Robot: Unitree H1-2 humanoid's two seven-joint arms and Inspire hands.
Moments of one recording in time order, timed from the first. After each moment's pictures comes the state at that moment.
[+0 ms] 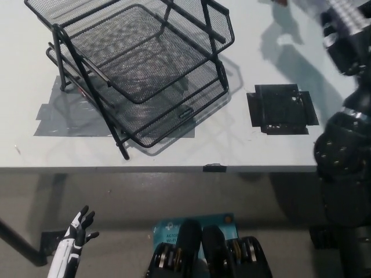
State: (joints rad) left_arm 0.12 0.17 0.02 0.11 0.08 -0.31 -0.03; right_arm -0.70 -0.10 -0.06 0.20 -0.69 -0.12 -0.72
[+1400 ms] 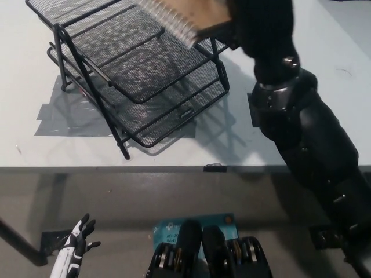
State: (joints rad) left_arm 0.16 0.18 0.01 0.12 0.08 -0.35 -0.03; right_arm -0.95 -0.16 0.38 0.25 -1.07 -0.24 -0.70
